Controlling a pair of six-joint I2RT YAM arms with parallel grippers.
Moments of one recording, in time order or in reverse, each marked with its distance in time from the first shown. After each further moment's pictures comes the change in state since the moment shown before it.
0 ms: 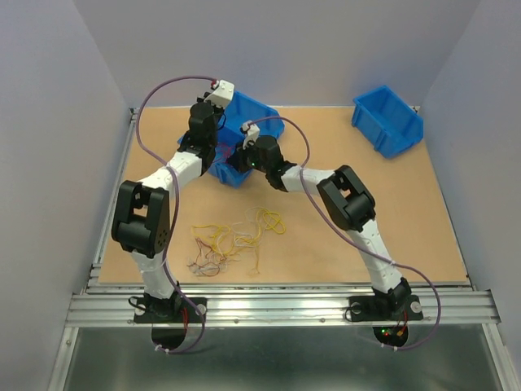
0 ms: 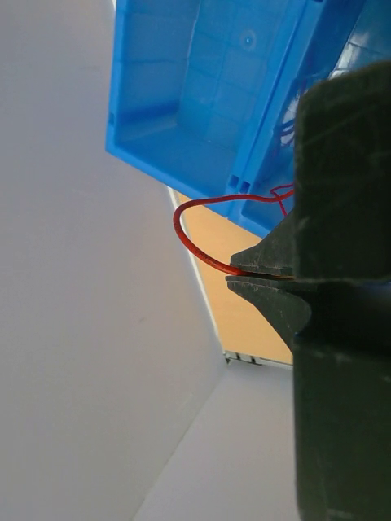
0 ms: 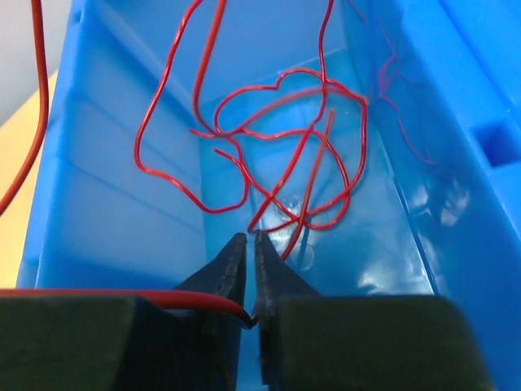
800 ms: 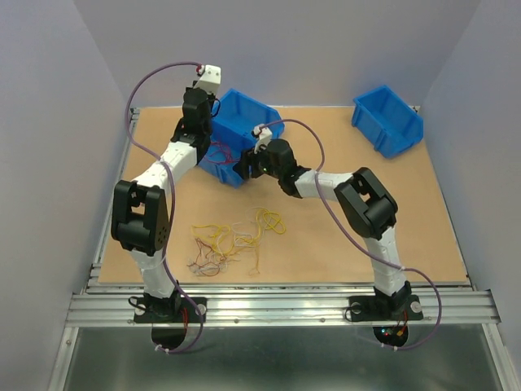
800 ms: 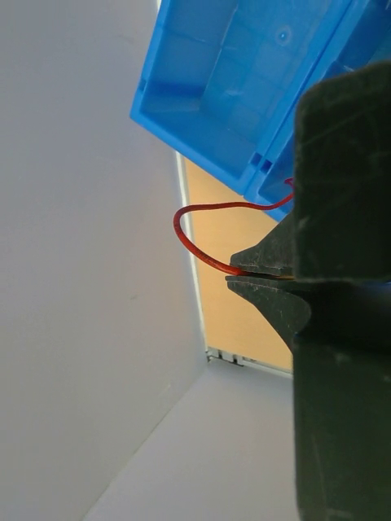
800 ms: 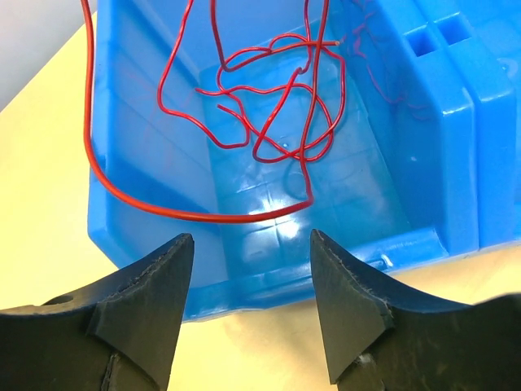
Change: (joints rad) left arm 0.040 0.024 0.138 -0.137 -0.060 -0.132; right arm 0.003 -0.234 -0.288 0.018 0.050 -0.011
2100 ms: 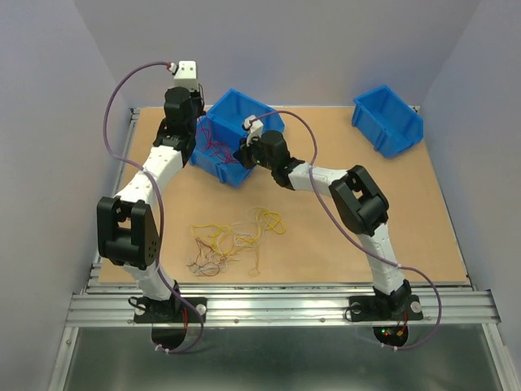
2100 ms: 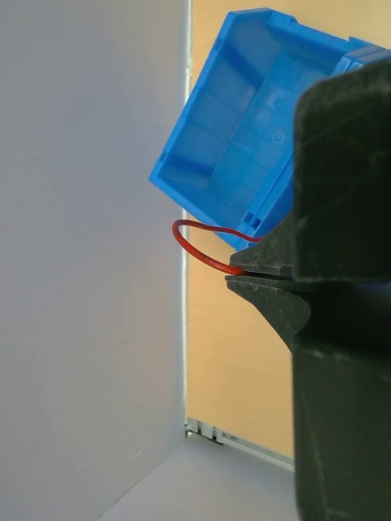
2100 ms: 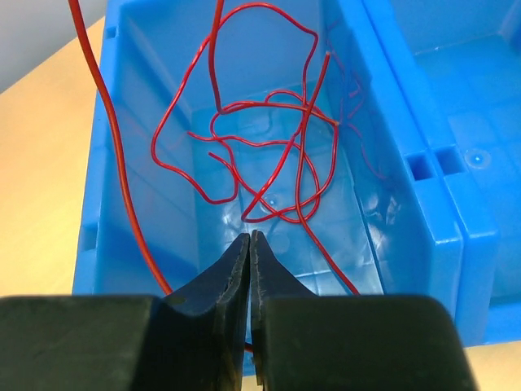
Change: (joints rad) left arm 0.056 -0.140 -0.032 -0.126 0.146 -0.314; right arm 0.000 0.080 0.180 -0.046 -0.011 -0.133
